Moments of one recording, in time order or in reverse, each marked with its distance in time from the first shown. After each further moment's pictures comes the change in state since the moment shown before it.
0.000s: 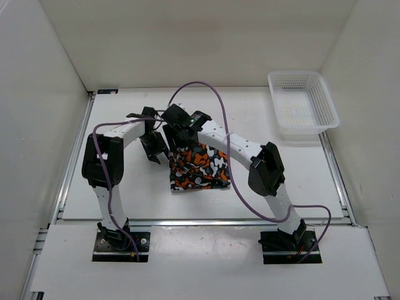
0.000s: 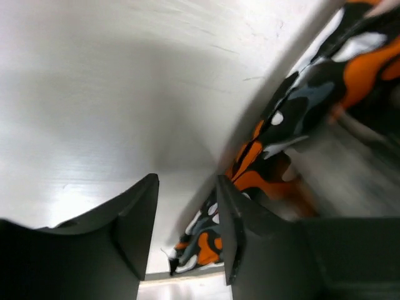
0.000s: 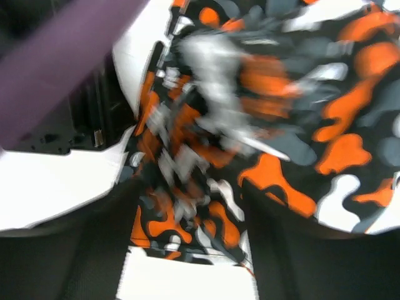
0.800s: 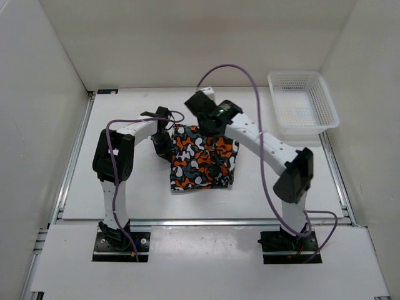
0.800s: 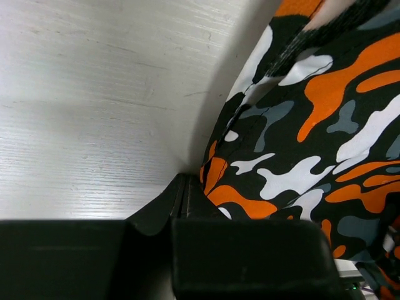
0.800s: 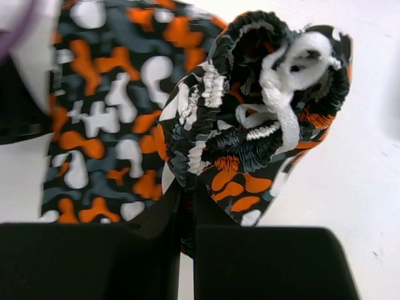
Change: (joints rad) left arm -0.091 0.083 0.101 -0.030 -0.074 0.004; right arm -0.108 -0.322 -0.179 -0.093 0.215 0.001
